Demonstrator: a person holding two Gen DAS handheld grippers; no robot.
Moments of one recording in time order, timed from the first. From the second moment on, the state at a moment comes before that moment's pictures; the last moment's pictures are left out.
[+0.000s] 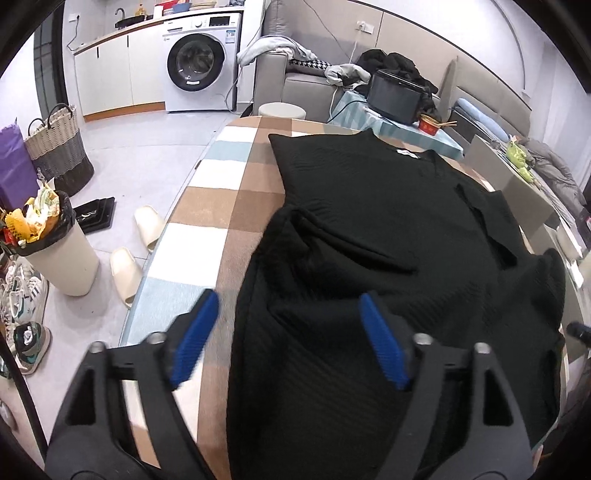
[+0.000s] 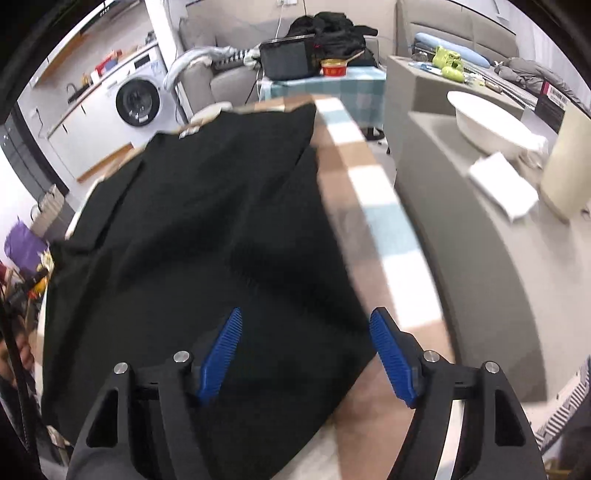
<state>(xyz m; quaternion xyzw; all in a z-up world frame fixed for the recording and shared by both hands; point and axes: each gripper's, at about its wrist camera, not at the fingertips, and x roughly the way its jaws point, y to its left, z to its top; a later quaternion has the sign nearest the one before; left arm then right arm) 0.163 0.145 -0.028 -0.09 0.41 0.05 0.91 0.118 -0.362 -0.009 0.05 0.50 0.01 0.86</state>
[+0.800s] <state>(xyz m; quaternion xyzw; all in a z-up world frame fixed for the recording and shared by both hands) 0.128 0.125 -0.012 -0.06 0.39 0.02 0.92 0.006 -0.384 -0.020 0.16 0.48 -0.12 0.85</state>
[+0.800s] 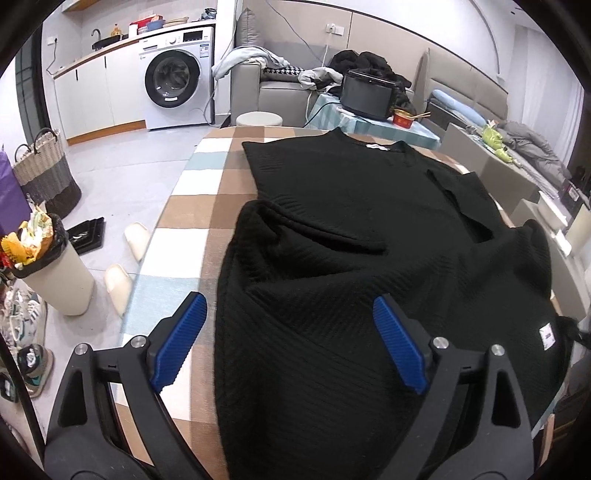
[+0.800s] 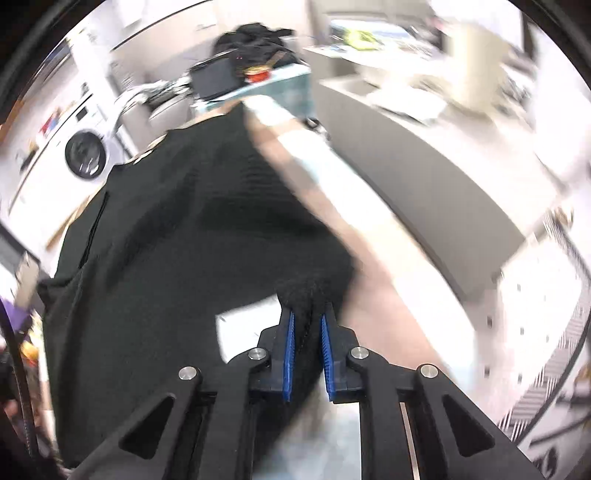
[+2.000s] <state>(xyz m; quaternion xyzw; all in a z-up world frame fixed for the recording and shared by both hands) 0.147 0.150 -0.063 -0.08 0.47 0.08 0.87 0.153 -0.384 -0.049 0.04 0.51 0.07 0.85</state>
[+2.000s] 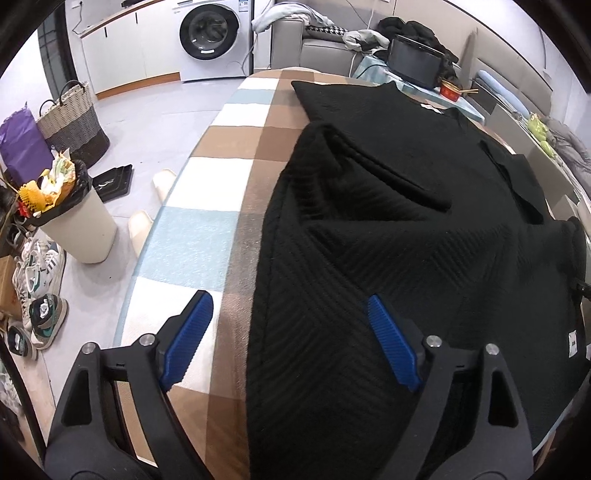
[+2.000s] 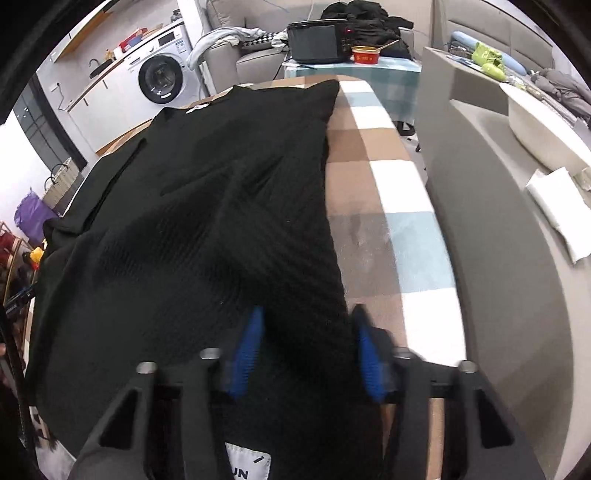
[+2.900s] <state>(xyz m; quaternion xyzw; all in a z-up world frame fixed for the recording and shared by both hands) 0.126 0.148 -0.030 -0.09 0.41 0.03 0.90 0.127 -0.397 -0.042 0.10 0.52 0.07 0.84</state>
